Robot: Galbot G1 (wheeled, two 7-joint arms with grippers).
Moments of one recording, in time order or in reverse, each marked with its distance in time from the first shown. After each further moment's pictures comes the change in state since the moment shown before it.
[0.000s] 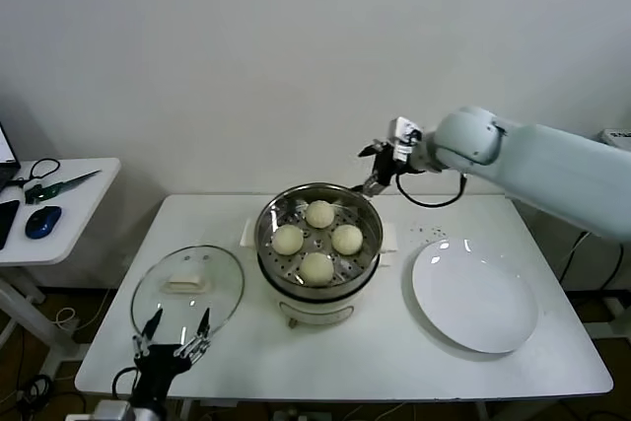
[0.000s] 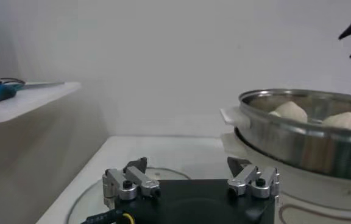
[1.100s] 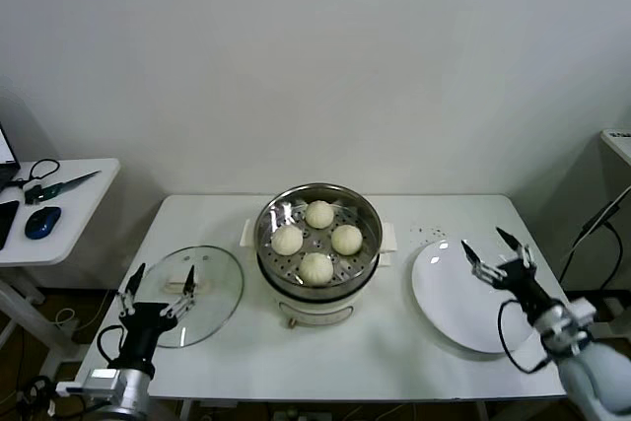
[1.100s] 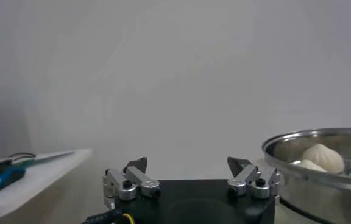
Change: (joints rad) left arm -0.140 0.081 -0.025 0.075 0.059 -0.157 -0.037; right arm -1.886 0.220 1.666 0.194 -0.227 0.656 0.188
